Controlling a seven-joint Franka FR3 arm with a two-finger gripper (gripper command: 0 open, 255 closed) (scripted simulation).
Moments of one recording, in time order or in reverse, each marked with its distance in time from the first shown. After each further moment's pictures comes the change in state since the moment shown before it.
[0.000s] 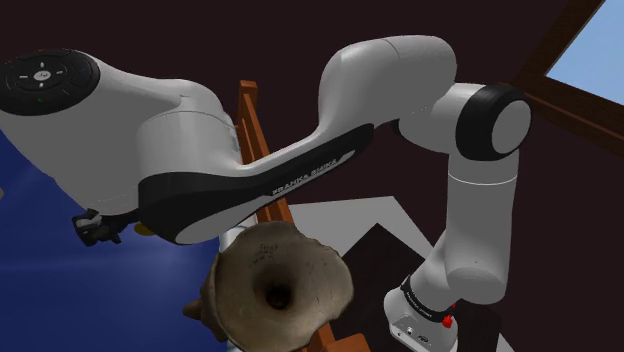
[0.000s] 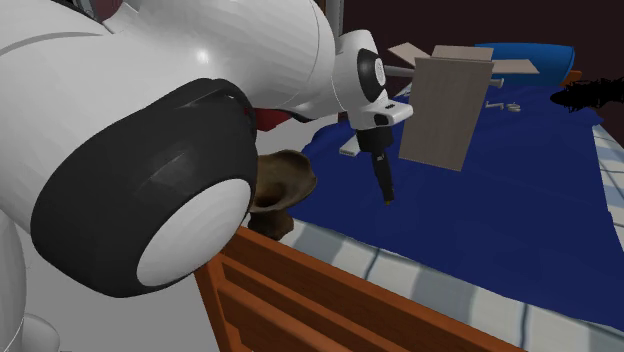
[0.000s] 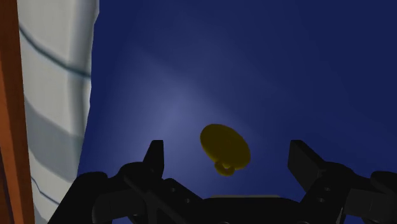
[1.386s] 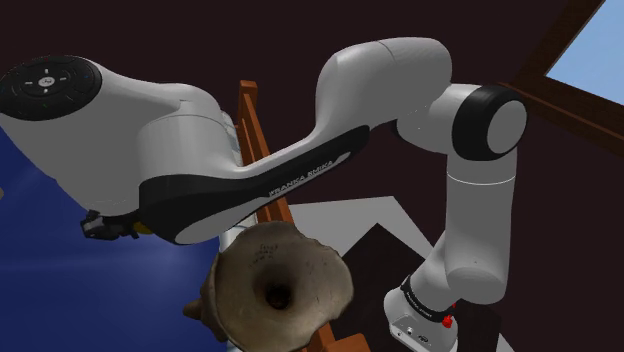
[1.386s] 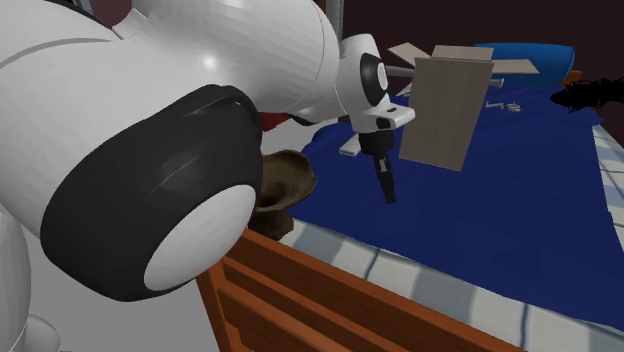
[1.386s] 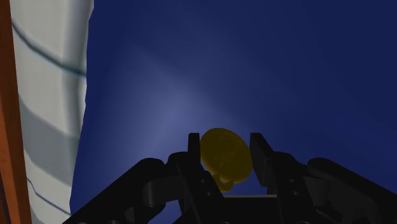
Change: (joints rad) arm 0.000 0.011 -0.007 0.000 -0.008 0.011 0.000
